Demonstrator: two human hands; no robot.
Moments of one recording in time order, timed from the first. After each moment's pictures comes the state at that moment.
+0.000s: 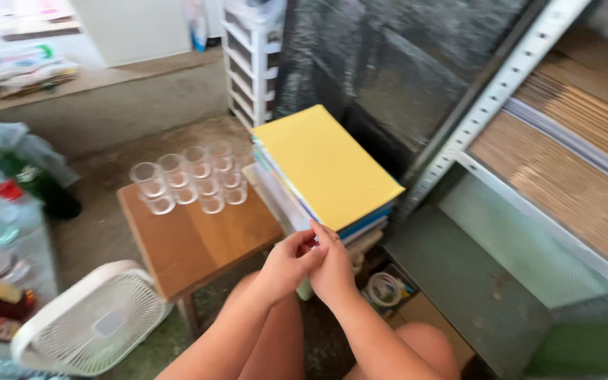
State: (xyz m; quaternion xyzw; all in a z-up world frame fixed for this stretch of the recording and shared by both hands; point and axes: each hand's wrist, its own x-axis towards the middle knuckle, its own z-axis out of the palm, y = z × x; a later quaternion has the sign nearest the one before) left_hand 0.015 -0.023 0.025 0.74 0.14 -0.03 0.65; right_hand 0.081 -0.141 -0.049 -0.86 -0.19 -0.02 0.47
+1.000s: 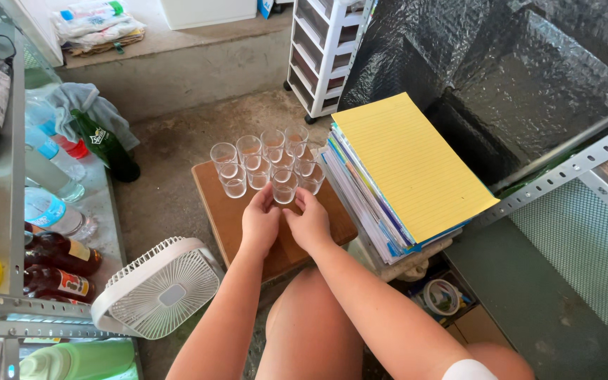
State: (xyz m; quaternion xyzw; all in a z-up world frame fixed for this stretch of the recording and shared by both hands) left_hand 0.033 0.180 -0.063 0.62 0.28 0.20 0.71; right_hand 0.090 0.081 -0.043 -0.82 -0.13 0.17 0.53
